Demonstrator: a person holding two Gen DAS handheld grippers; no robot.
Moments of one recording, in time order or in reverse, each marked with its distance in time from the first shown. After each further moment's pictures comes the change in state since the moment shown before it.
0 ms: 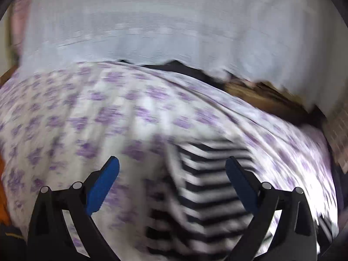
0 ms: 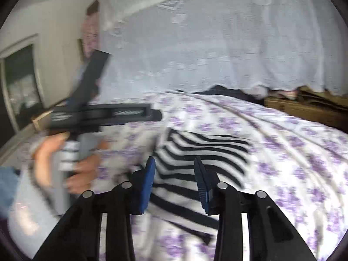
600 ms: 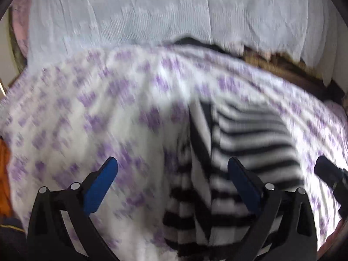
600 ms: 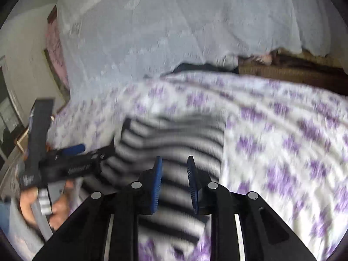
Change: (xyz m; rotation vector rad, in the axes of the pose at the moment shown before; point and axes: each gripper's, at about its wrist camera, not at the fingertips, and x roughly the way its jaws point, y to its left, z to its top) left arm 0.029 0.011 -0.034 0.031 0.035 0.198; right arm 0.049 -0.061 0.003 0.213 0.083 -0.073
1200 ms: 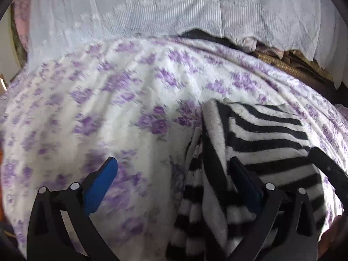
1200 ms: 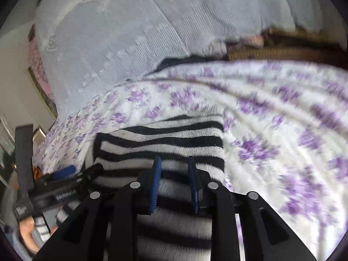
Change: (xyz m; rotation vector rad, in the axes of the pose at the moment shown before) left arm 0.039 0.009 -0.001 -0.018 0.022 0.025; right arm 0.051 -0.016 -0.007 0.092 -0.018 -0.016
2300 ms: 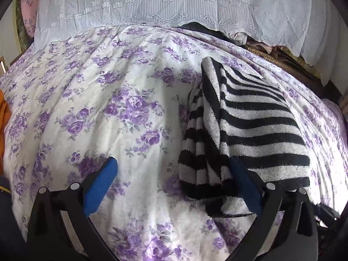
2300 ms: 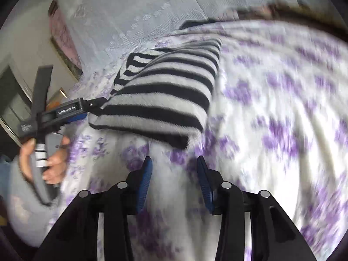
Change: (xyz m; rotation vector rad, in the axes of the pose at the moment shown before) left arm -0.053 0.023 -0.071 -0.051 0.056 -0.079; right arm -0.077 -0.030 -0.111 -0.007 0.223 0.177
